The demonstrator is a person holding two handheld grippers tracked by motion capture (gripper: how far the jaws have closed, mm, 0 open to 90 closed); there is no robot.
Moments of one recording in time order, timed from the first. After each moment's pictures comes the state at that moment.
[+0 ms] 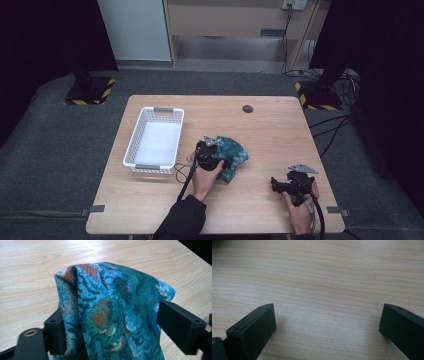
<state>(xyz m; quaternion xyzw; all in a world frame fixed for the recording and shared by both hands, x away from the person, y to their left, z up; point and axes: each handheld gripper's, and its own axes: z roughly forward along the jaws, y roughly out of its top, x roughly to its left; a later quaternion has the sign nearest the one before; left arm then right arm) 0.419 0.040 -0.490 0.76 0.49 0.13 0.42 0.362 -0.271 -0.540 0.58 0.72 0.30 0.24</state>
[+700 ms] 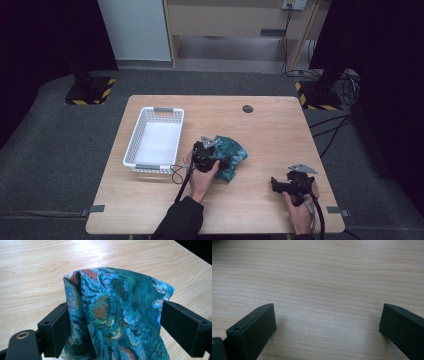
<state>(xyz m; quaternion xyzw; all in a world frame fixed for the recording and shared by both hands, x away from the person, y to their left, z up) 0.411 0.047 -0.485 0.75 0.48 0.16 0.42 0.362 -0.271 -0.540 0.58 0.72 0.30 0.24</state>
